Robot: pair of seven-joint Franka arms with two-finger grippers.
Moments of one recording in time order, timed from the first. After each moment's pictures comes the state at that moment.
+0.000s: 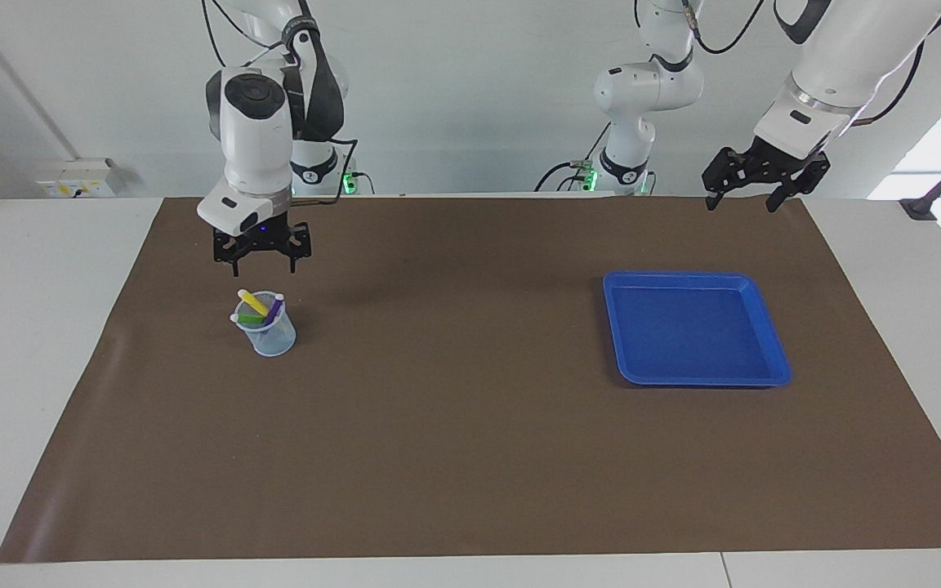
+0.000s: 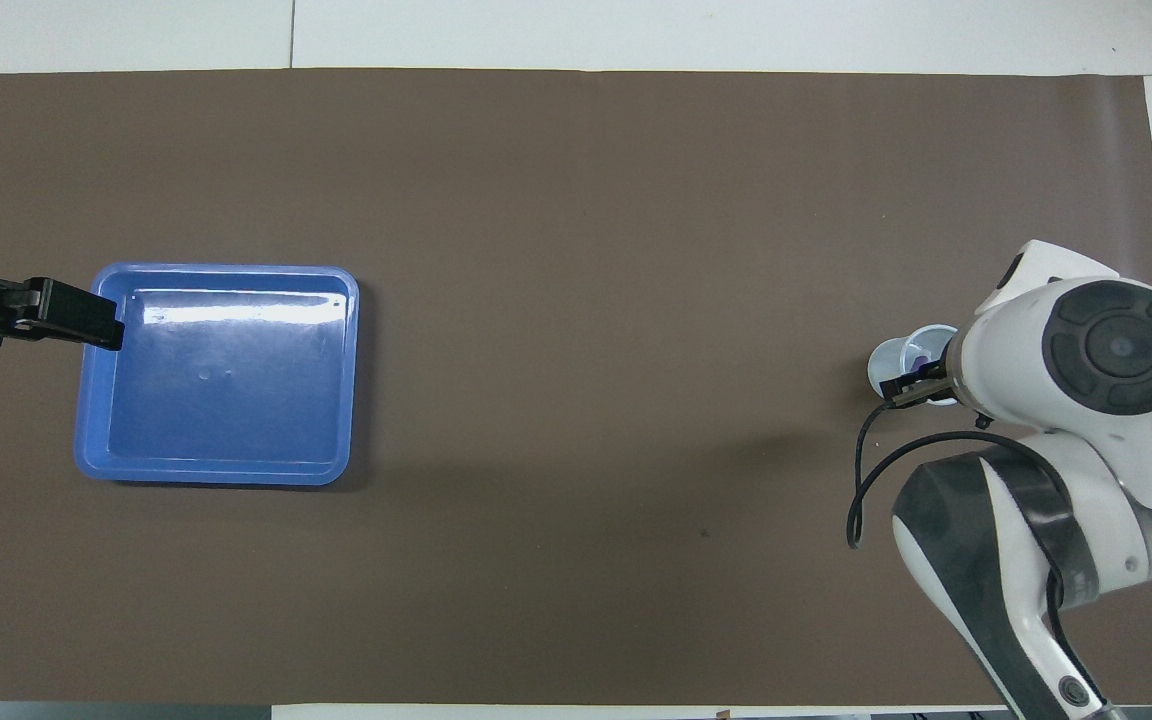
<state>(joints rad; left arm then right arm) 0.06 -0.03 -0.19 -1.56 -0.02 1.46 -0.01 0.17 -0.14 0.01 -2.18 -0.33 2.03 0.04</state>
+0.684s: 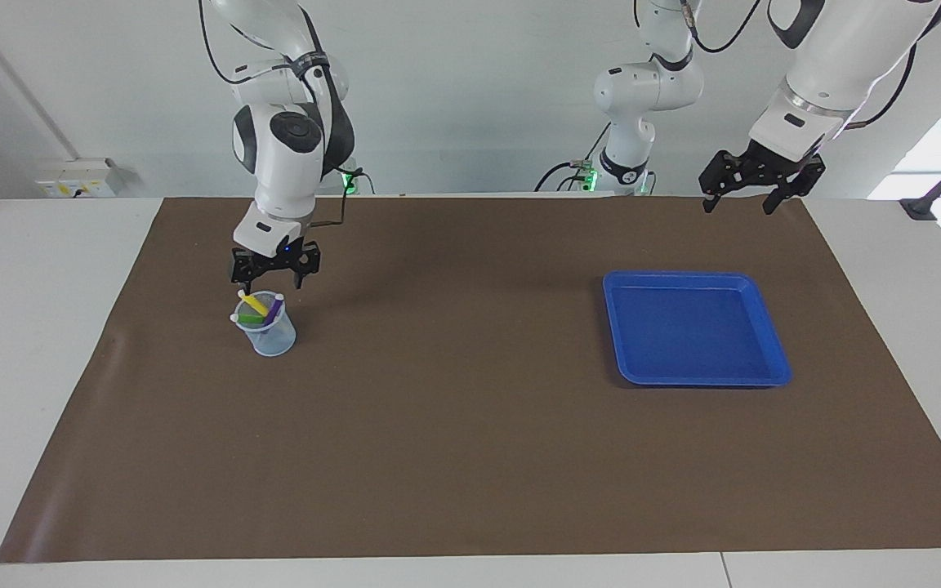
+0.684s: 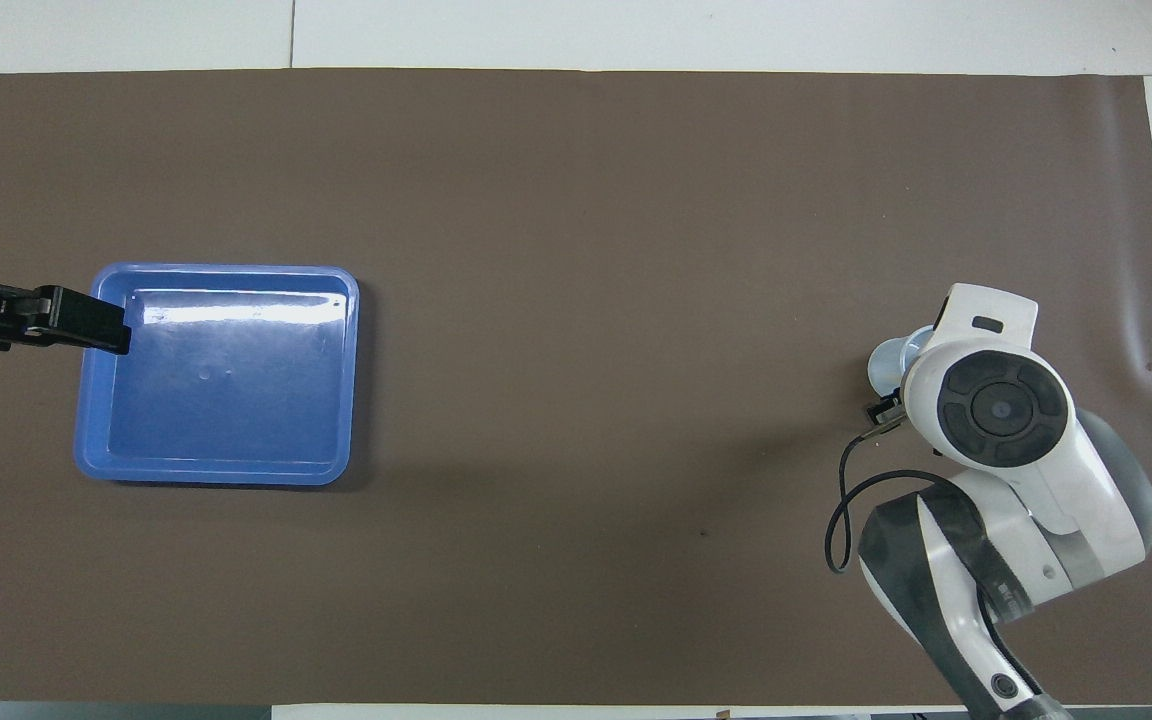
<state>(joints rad) 0.06 -0.06 -0.19 -1.61 -0.03 1.51 -0.01 0.18 -0.12 0.01 -2.32 -0.49 2.19 0.04</state>
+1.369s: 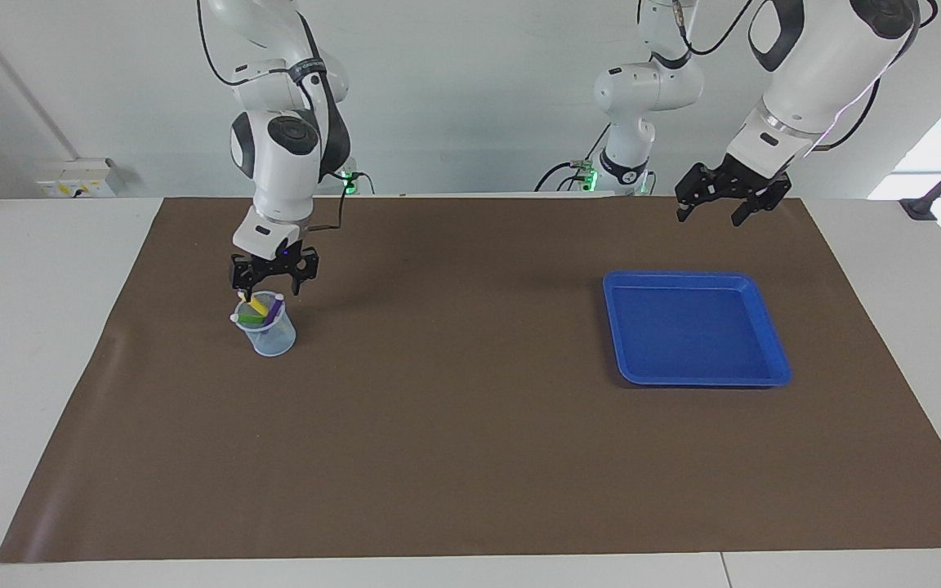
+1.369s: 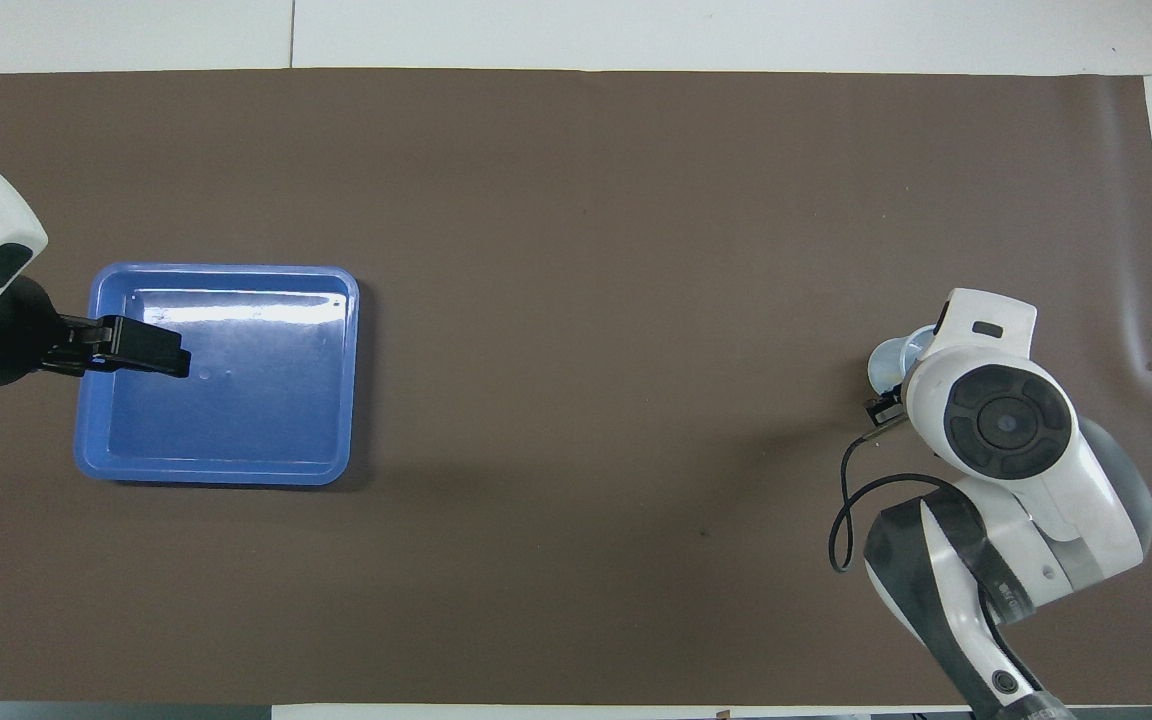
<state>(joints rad) 0.06 -0.12 -0.19 -1.78 -0.15 1.60 -0.01 0.17 -0.12 0.01 -2.36 -0.50 2.28 0.04</state>
